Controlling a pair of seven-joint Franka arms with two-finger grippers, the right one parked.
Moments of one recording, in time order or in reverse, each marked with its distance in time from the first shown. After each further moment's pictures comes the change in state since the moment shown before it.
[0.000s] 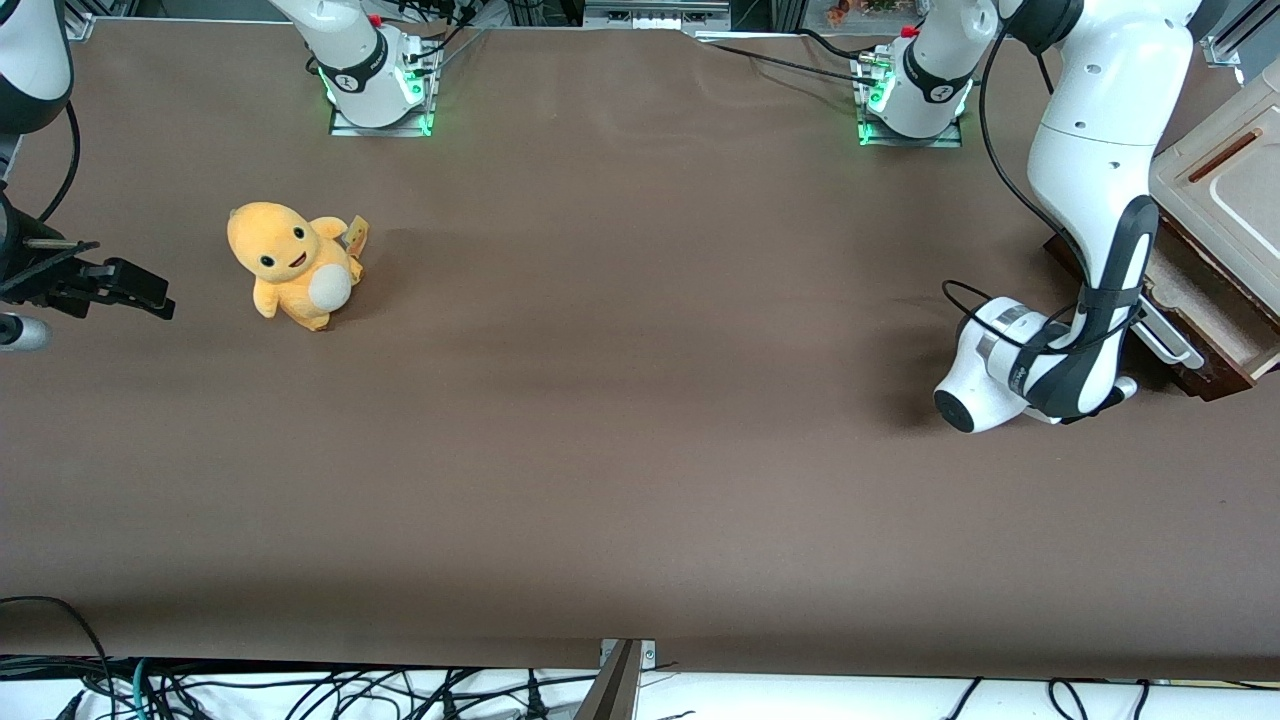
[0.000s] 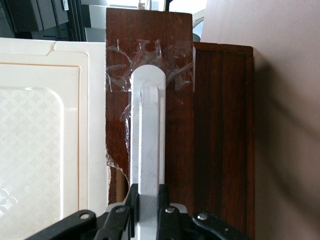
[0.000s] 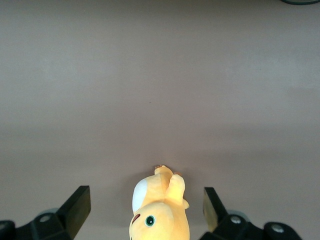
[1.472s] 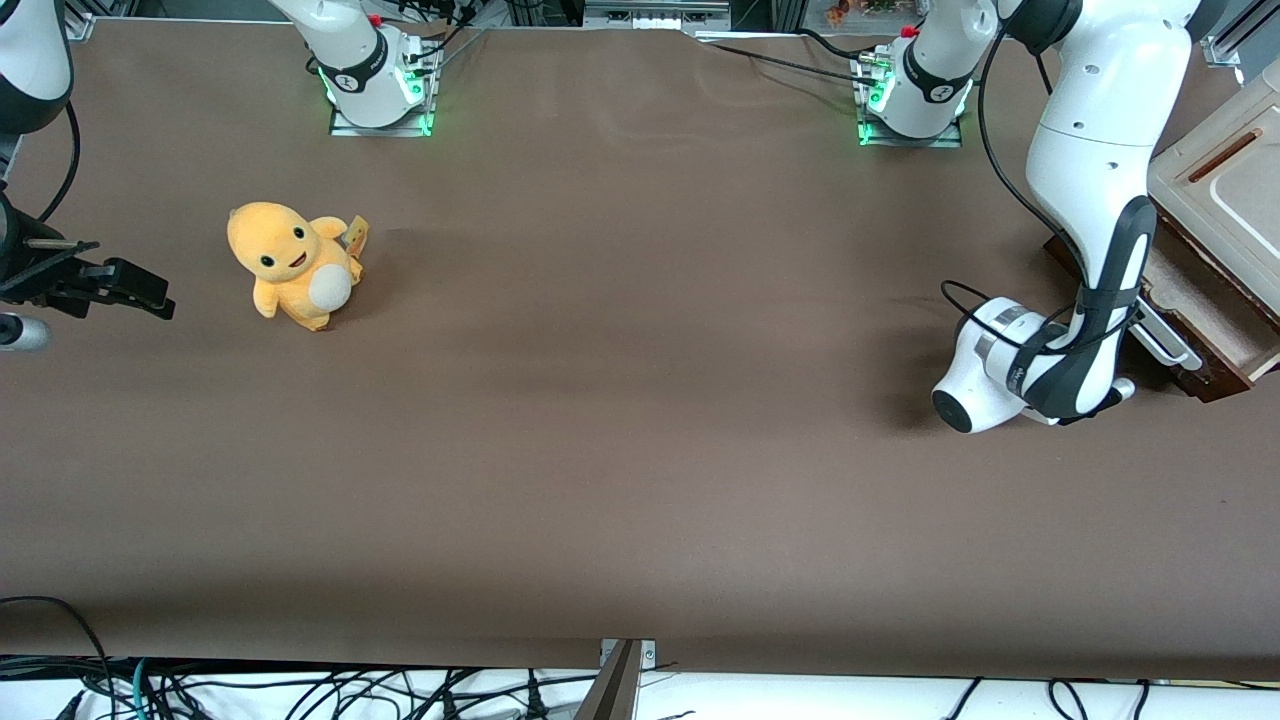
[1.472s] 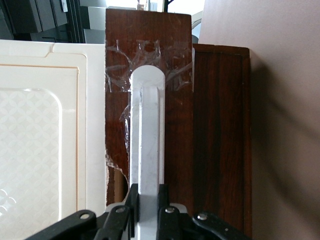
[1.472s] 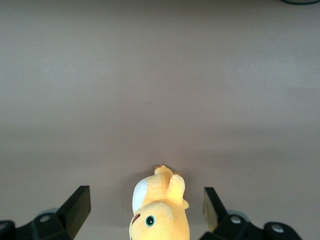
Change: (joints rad) arm -0.003 0.005 -0.002 0.001 0.000 0.006 0.000
